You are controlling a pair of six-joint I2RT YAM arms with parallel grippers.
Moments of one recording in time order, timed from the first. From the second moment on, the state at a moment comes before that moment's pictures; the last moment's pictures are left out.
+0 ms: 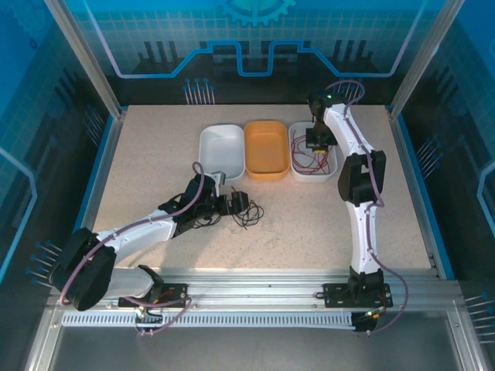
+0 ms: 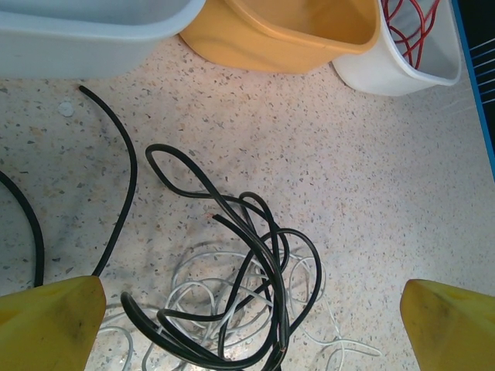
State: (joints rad) left arm -0.57 1.29 0.61 0.00 0.18 -0.72; right arm 0.17 2.42 2.38 -1.44 0.10 0.28
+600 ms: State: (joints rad) left arm -0.57 1.27 0.60 0.01 0.19 -0.72; right arm 0.11 2.47 2.39 -1.41 0.00 0.26
